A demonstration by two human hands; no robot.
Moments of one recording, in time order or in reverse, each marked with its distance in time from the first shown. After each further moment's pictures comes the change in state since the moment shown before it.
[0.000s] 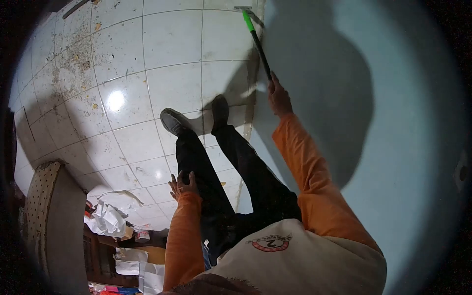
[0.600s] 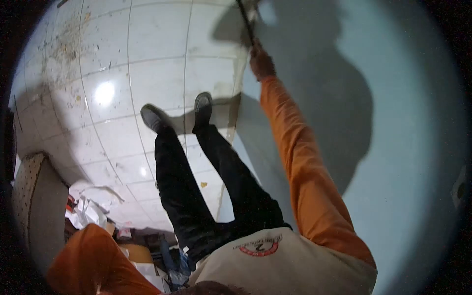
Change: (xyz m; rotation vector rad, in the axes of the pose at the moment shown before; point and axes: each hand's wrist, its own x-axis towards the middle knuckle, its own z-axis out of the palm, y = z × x) left_hand -0.060 0.087 -0.296 -0.630 0.640 0.761; right_hand 0.072 -0.061 -0.037 0.214 -0.239 0.214
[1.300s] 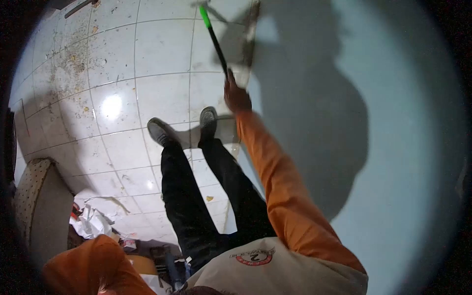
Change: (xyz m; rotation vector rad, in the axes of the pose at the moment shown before) left_hand 0.003 0.061 -0.030 -0.075 0.196 0.210; right_hand -0.027 0.026 0.102 -0.225 0.144 -0.308
